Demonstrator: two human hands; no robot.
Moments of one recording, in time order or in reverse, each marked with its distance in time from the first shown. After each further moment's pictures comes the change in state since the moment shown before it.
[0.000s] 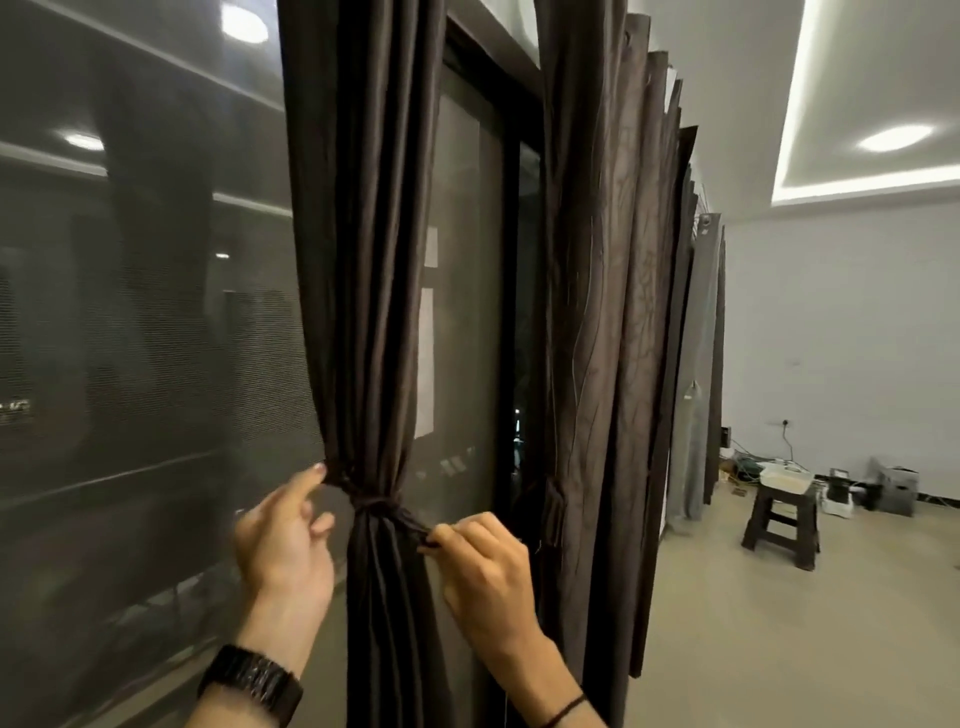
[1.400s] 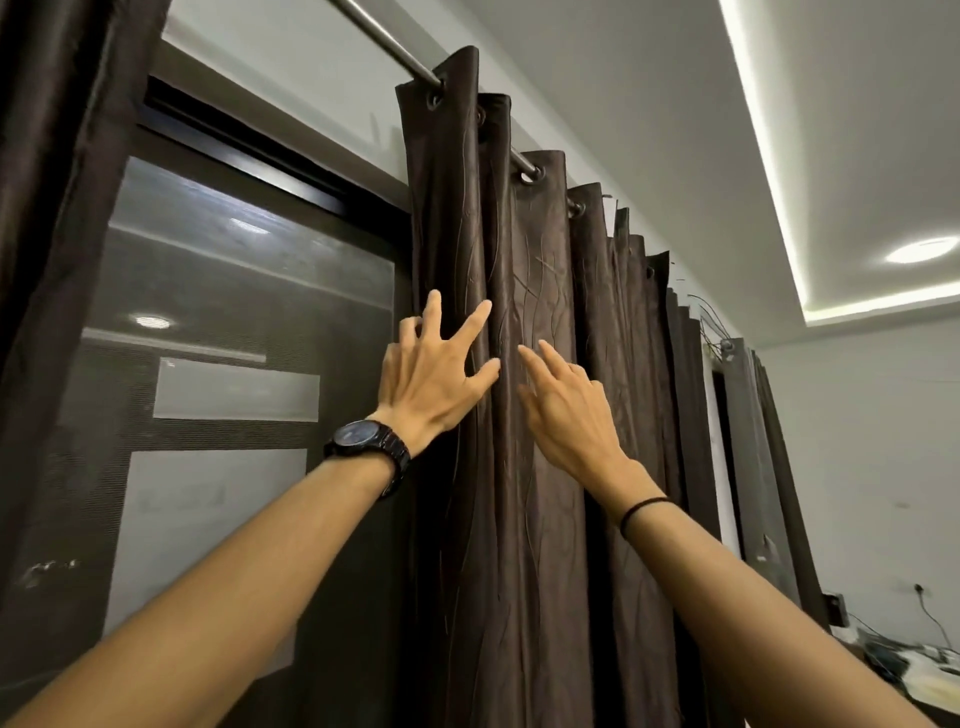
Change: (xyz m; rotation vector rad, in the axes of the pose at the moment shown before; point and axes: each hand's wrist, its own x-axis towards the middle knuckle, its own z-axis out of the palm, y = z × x) left_hand 0.054 -0.161 0.459 1.625 -0.425 1.492; right_hand 0.293 0.413 -0.093 -0.352 -0.109 0.080
